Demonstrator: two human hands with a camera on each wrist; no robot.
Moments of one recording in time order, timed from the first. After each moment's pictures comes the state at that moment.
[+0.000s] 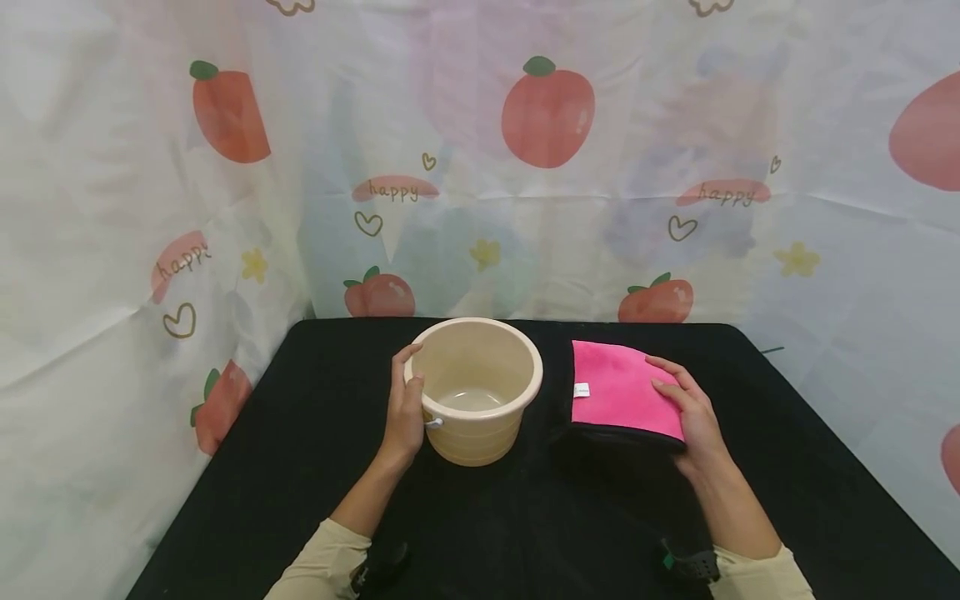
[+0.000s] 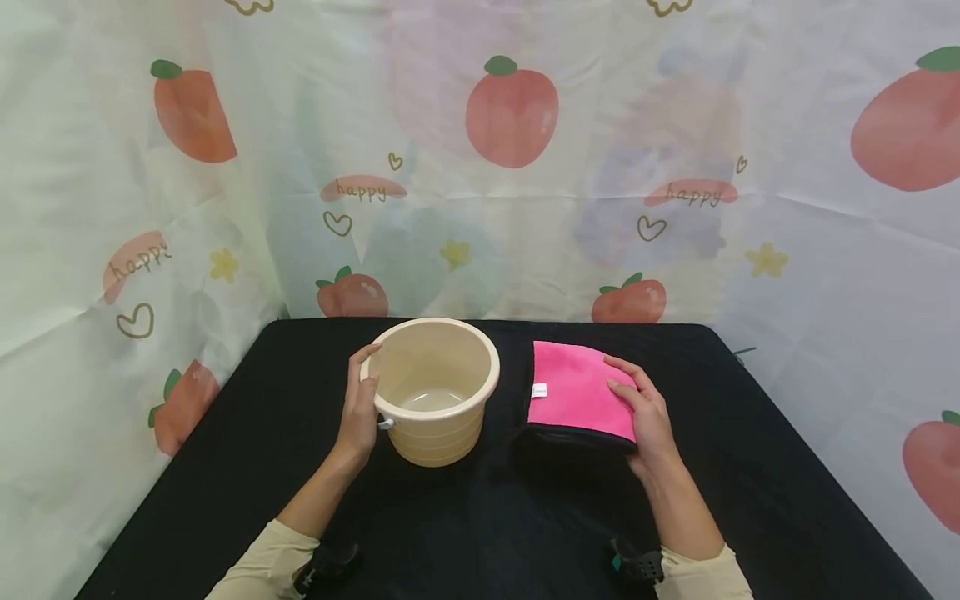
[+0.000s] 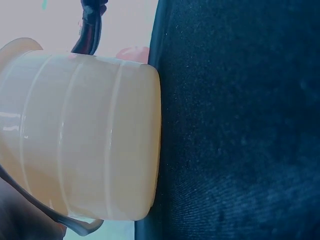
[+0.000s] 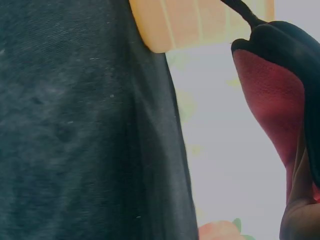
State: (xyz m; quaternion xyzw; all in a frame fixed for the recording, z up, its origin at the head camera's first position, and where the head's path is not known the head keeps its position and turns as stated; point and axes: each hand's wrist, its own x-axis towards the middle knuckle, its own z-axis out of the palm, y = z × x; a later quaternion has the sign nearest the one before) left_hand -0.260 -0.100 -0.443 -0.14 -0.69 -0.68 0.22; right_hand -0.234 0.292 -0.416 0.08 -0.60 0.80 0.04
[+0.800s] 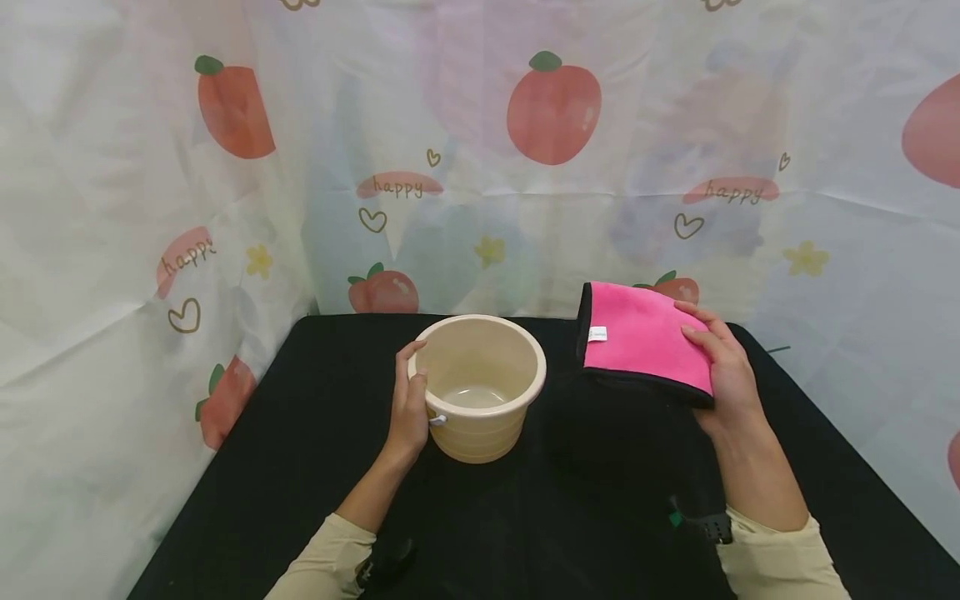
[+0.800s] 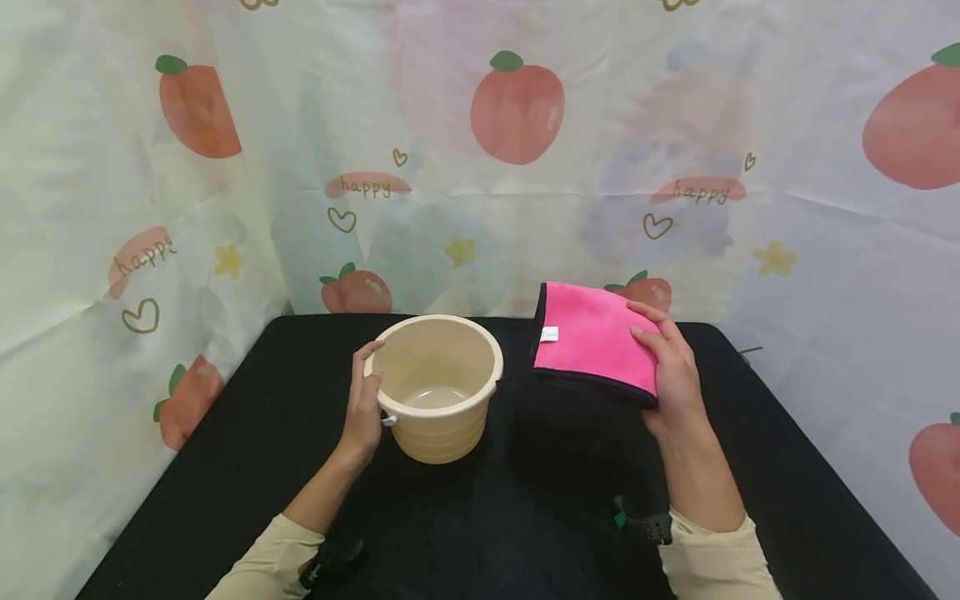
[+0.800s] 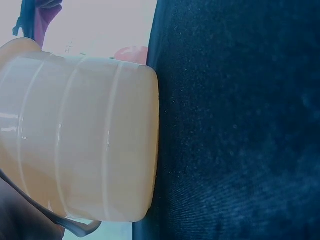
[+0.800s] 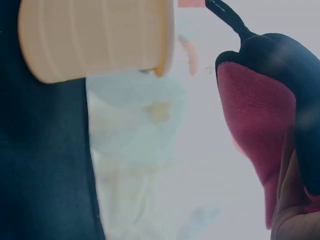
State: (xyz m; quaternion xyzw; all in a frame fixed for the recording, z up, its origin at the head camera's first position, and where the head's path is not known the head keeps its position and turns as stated) left_hand -0.261 -0.099 -0.443 -0.13 -0.69 -0.67 0.22; right_hand -0.234 0.279 -0.336 0.11 -0.56 0.82 0.10
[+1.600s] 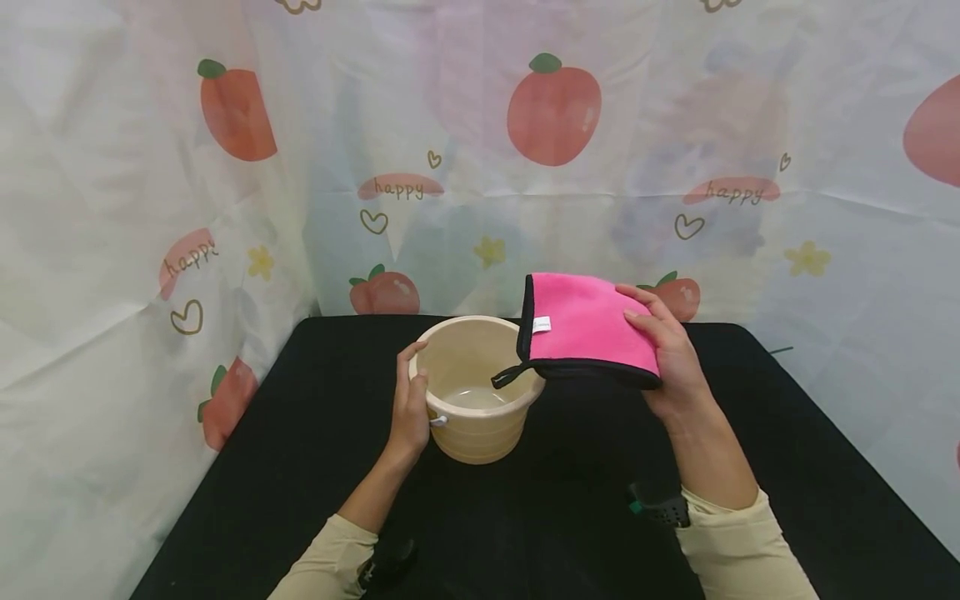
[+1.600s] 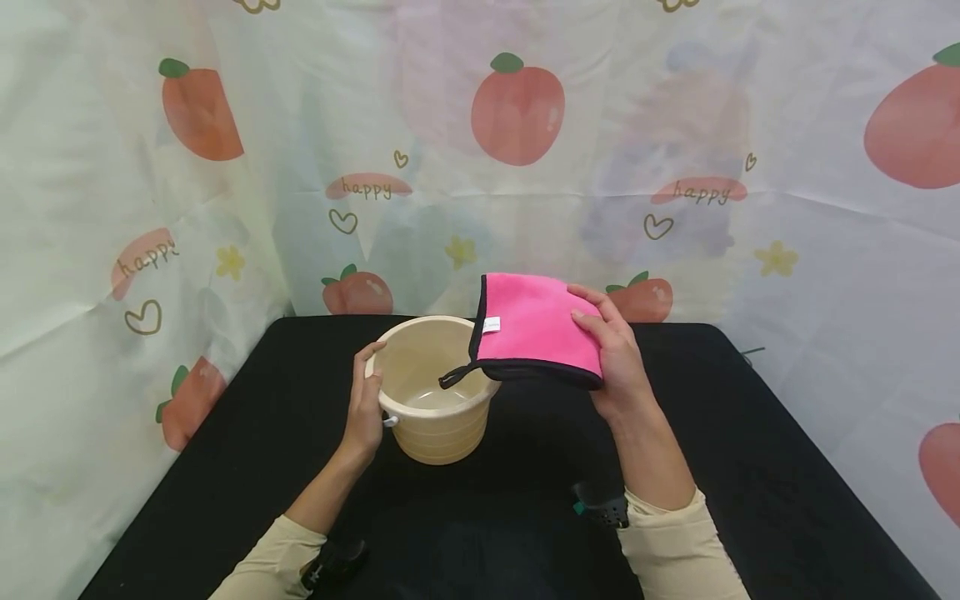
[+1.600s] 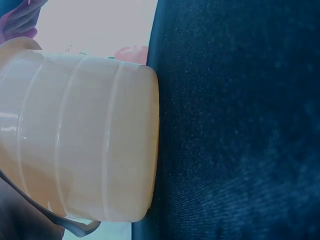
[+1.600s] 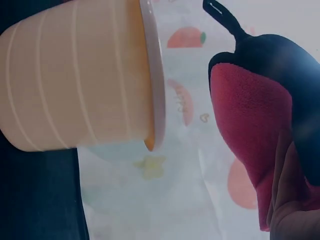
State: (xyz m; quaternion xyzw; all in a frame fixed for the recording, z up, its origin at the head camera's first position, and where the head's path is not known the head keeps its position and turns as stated) left_hand -0.261 -0.098 -0.443 -0.13 -0.70 -0.67 0.22; right_hand -0.244 0.223 -0.316 0.19 -0.55 0.81 0.02
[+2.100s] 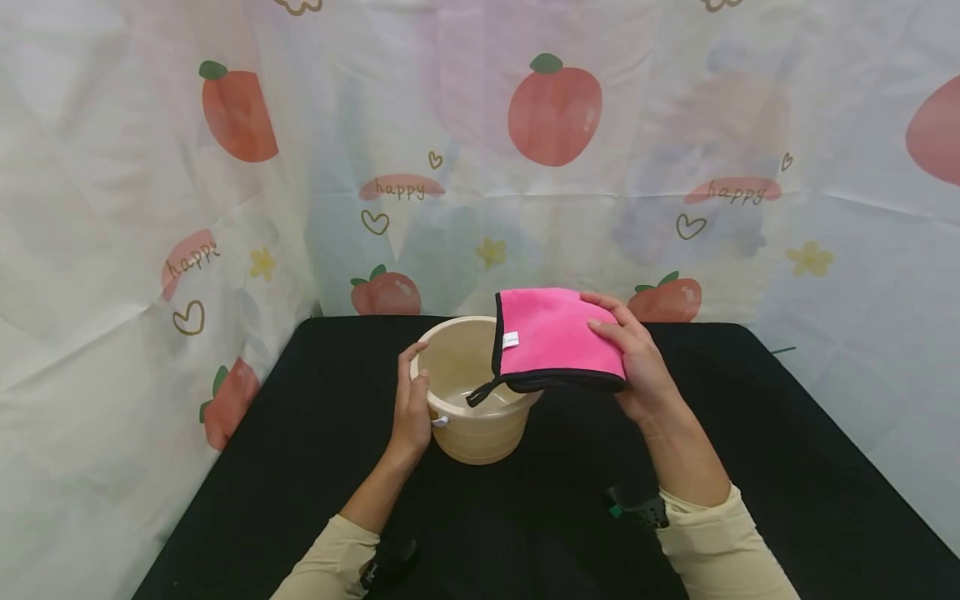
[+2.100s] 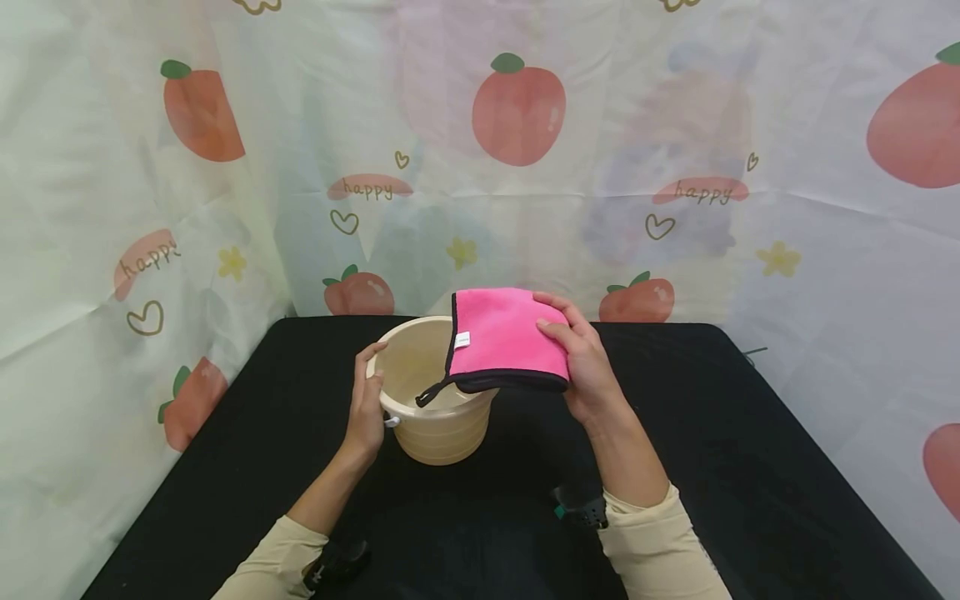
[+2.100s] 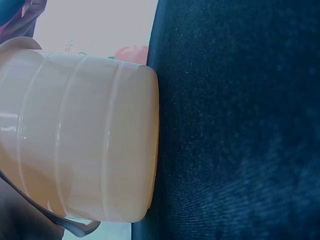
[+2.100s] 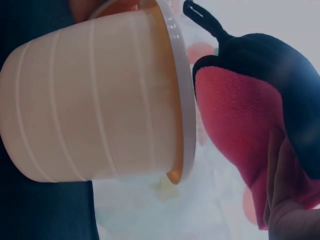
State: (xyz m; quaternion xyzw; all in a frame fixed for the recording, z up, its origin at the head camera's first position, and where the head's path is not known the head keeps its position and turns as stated) left_hand -0.260 -0.097 -0.444 -0.13 -0.70 -0.66 0.23; right_hand -0.251 0.197 -0.326 0.18 -0.59 0.79 -0.01
